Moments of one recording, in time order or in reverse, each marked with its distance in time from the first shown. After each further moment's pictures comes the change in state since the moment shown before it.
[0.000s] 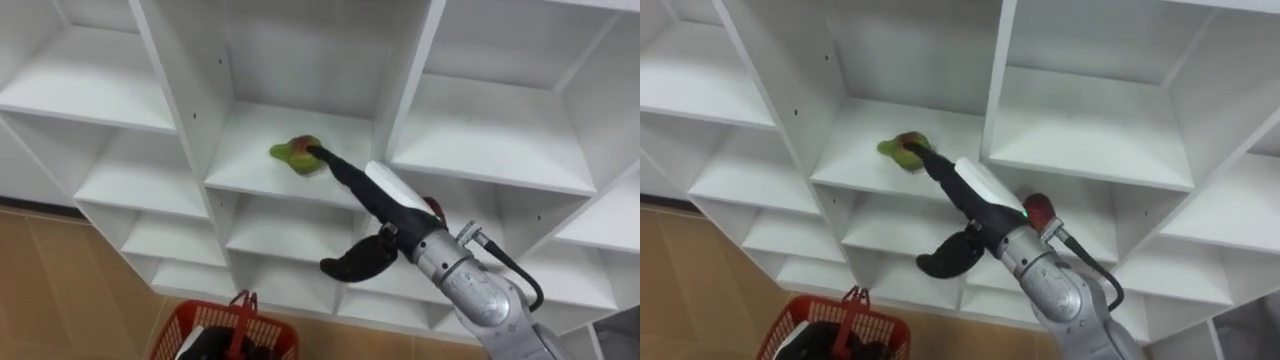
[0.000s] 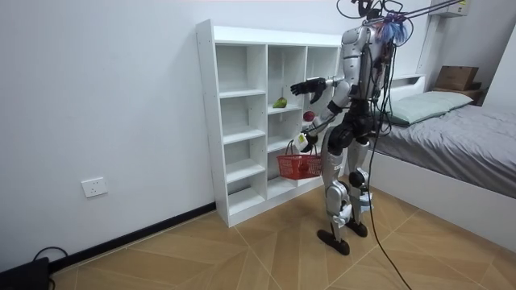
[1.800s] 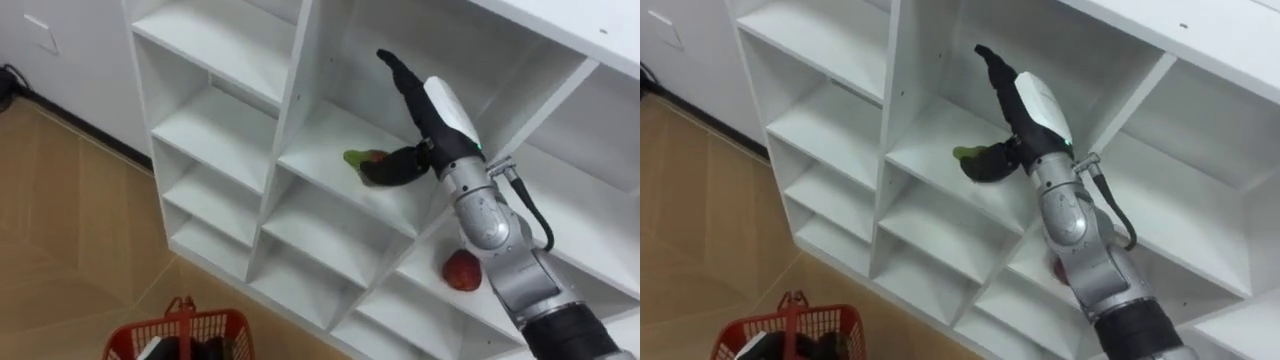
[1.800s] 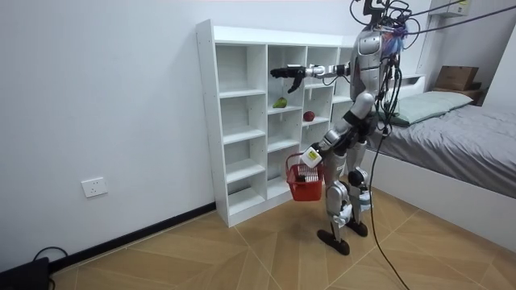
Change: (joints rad) left arm 0.034 0.059 0.173 -0.056 0.098 0.101 -0.076; right arm -0.309 -0.017 -0.056 0.324 -0.009 0.014 -0.333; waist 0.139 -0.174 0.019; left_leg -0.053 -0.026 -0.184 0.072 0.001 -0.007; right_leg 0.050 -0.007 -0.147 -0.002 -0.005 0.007
